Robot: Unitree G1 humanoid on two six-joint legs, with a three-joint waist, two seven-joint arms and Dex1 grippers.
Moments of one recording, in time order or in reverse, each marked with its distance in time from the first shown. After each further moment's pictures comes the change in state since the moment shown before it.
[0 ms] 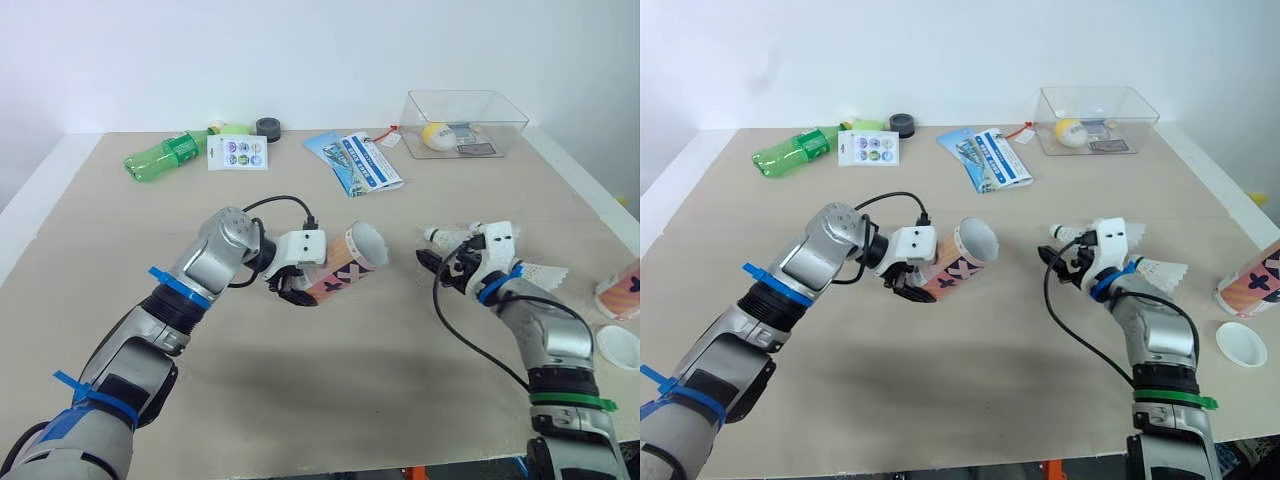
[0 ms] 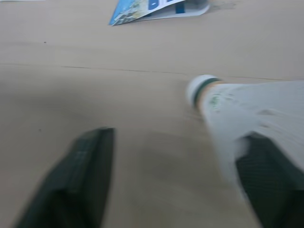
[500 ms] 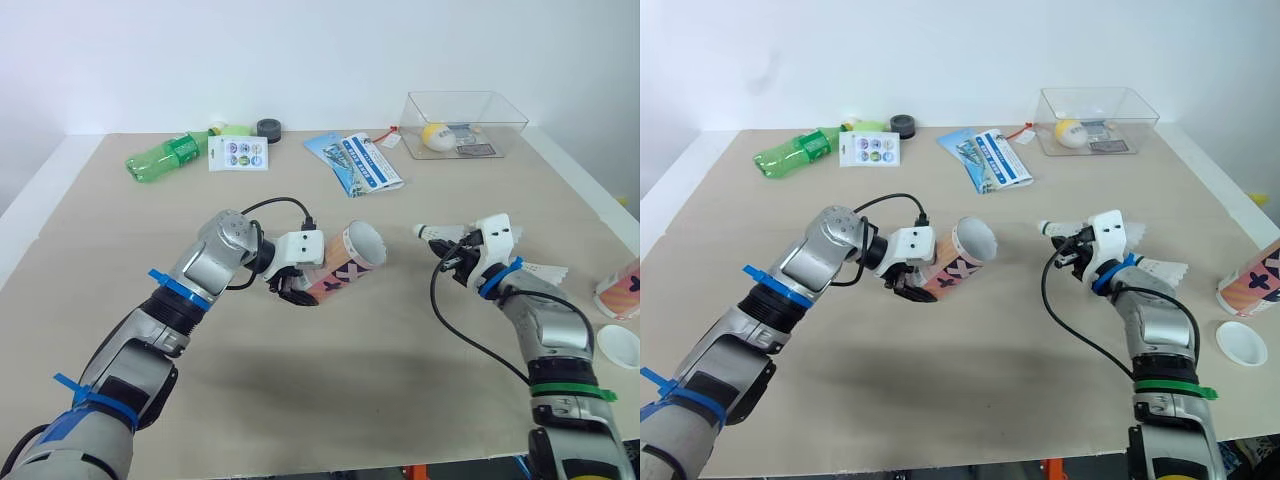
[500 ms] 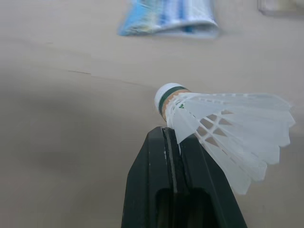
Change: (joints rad) left arm 0.000 -0.009 0.011 0.053 -0.010 -0.055 0.017; right arm -0.018 -0.113 0.077 0.016 -0.100 -0.234 0.196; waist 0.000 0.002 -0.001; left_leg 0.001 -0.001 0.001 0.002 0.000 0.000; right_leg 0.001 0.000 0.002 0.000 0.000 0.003
